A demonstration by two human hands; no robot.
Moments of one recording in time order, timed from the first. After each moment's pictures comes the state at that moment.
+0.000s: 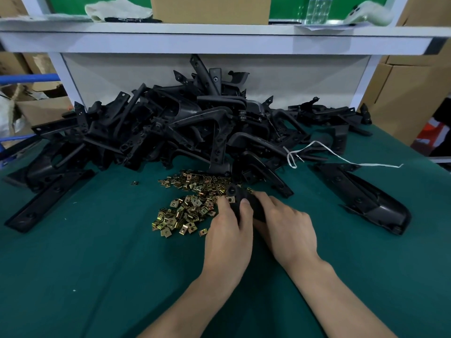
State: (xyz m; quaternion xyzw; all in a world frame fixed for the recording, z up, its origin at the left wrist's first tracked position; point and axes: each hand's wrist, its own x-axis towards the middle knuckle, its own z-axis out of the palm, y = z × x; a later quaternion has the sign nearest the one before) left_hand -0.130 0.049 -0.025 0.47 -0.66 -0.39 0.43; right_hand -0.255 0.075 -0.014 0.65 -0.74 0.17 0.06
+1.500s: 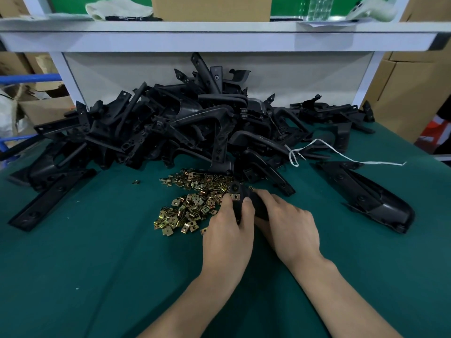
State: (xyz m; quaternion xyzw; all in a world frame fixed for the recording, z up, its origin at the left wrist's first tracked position) left_hand -0.126 0.054 -0.014 0.48 -0.69 -0.34 0.41; right_hand -0.256 0.075 -0.014 0.64 -0.74 0.18 0.05
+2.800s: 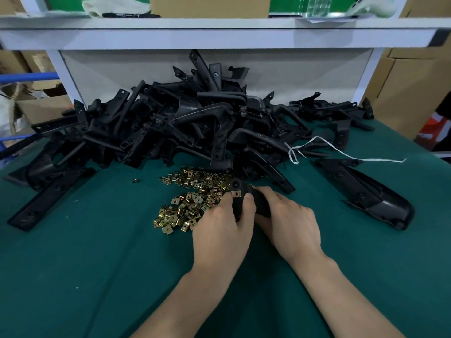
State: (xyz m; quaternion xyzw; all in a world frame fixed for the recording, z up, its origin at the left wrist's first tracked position) left_hand -0.118 0.049 -0.007 0.51 -0.74 -0.21 0.38; right_hand -0.259 0.075 -0.019 0.64 -0.73 0.24 0.05
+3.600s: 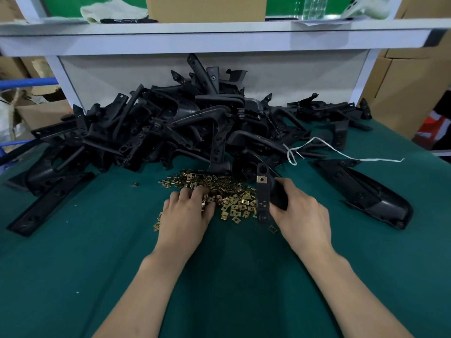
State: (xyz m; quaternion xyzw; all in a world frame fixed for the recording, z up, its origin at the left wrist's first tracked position) left_hand -0.069 -0.016 -0.028 0.55 -0.81 -0.04 0.19; right_hand -0.274 0.073 -0.016 0.55 -0.77 0.32 0.06
